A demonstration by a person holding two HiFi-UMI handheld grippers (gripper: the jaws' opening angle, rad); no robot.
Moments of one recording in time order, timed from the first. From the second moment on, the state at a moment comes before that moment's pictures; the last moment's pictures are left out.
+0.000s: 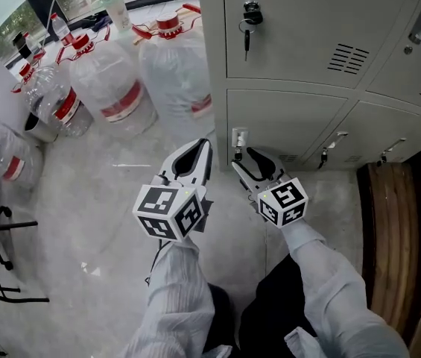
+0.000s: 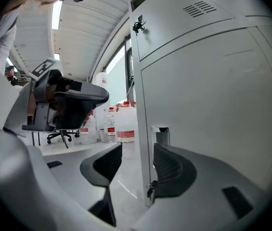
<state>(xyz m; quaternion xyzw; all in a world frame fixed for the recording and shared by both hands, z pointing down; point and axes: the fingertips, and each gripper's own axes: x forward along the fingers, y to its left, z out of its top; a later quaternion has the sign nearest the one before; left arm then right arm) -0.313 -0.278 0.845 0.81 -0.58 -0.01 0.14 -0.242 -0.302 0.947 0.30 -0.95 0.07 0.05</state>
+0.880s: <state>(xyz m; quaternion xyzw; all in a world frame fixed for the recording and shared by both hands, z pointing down) -0.396 -0.263 0.845 0.76 -0.64 -0.01 0.13 -0.280 -0.356 0.976 0.40 -0.91 0.10 0.07</state>
